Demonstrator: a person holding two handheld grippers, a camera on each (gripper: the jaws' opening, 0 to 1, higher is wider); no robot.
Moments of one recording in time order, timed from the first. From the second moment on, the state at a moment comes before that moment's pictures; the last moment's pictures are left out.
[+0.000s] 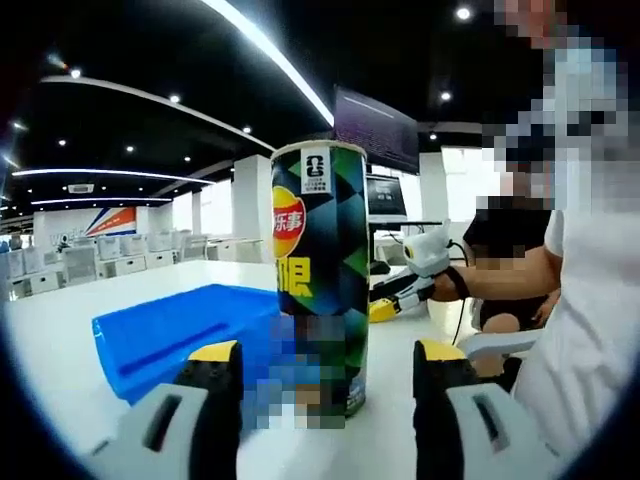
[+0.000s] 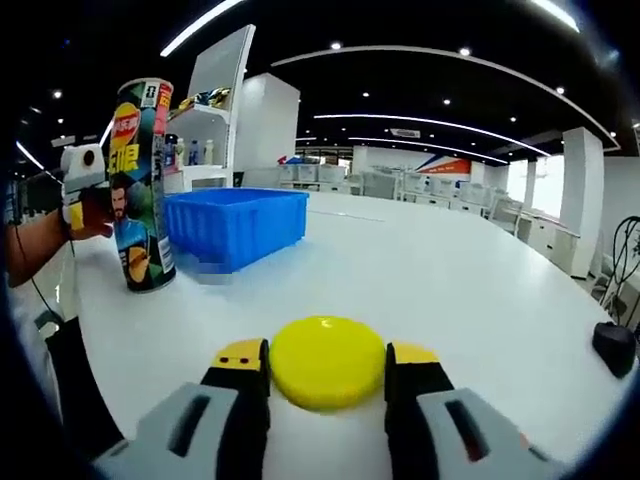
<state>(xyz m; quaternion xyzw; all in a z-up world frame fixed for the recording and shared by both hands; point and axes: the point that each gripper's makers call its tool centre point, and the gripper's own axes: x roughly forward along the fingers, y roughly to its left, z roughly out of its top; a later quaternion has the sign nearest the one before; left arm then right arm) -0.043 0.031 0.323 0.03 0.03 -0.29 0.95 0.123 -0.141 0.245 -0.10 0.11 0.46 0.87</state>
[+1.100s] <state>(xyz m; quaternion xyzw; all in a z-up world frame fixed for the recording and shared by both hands) -0.047 0.033 0.369 0.03 0.01 -0.31 0.95 0.084 -0.089 0.417 -0.05 0.03 0.56 0.83</state>
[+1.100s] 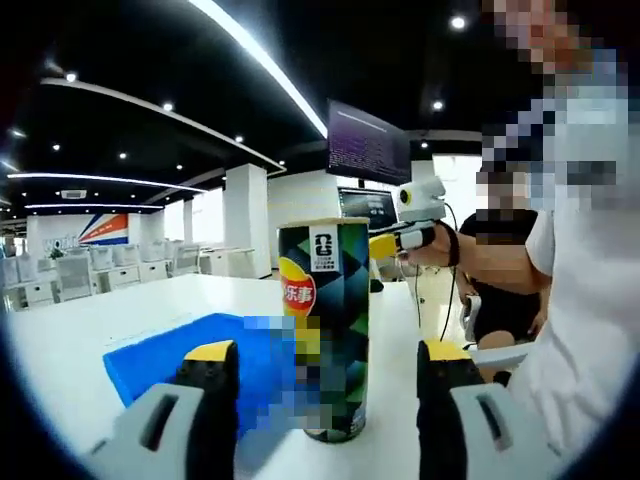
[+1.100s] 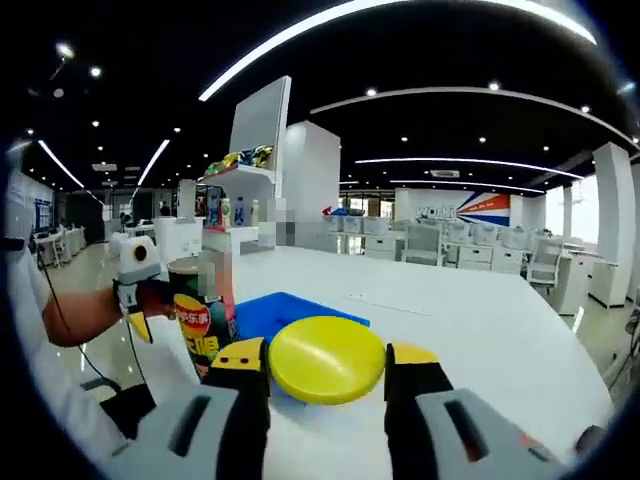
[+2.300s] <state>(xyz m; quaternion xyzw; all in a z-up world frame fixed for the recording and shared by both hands) -0.049 0.044 0.428 0.01 0.00 -0.33 0.94 -0.005 0.015 0.464 -0.07 0.04 0.71 0.69</state>
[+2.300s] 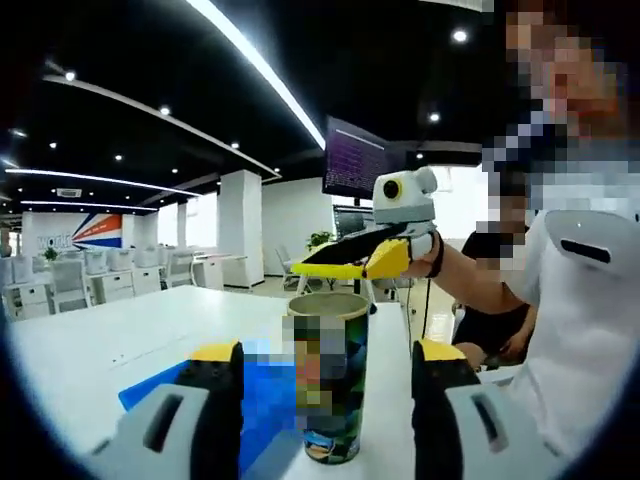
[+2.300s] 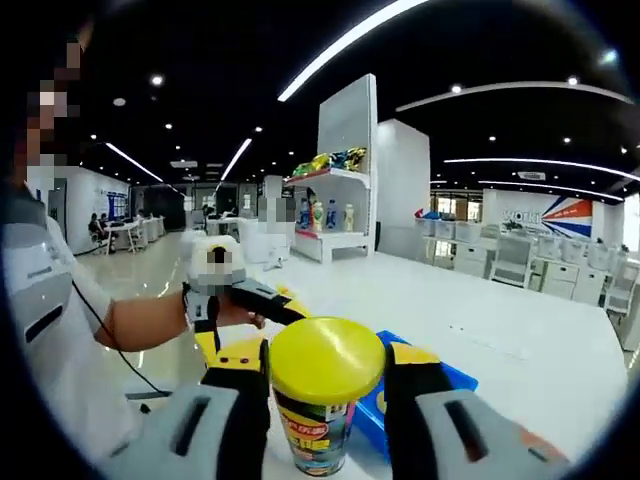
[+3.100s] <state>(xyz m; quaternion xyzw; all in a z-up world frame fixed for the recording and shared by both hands) -0.057 0.038 0.431 0.01 0.00 -0.35 0.94 -0.016 0.027 0.444 -0.12 0.05 0.74 0.67</state>
